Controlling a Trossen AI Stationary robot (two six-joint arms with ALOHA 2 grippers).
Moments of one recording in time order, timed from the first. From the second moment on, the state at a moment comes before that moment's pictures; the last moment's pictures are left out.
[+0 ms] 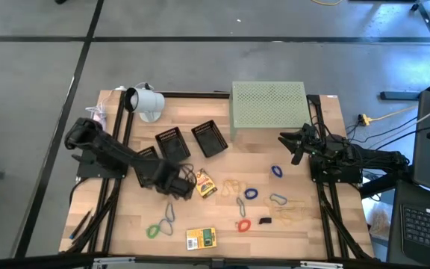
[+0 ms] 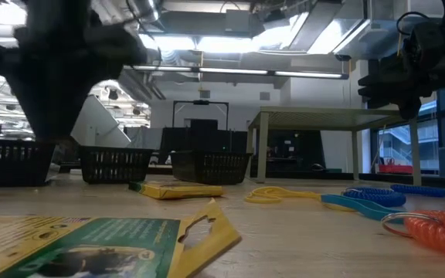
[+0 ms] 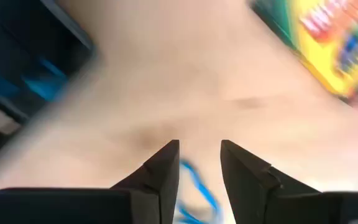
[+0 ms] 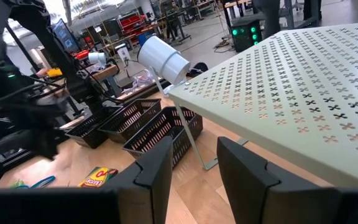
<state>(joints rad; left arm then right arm) -0.40 1.63 1.10 -0.90 -0.02 -1.77 -0.03 0.00 0.09 -0.19 0.35 0.41</state>
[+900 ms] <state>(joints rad) -0.65 1.87 1.11 -0.79 -0.03 -2.08 -0.03 0.00 0.09 -0.19 0.35 0.41</state>
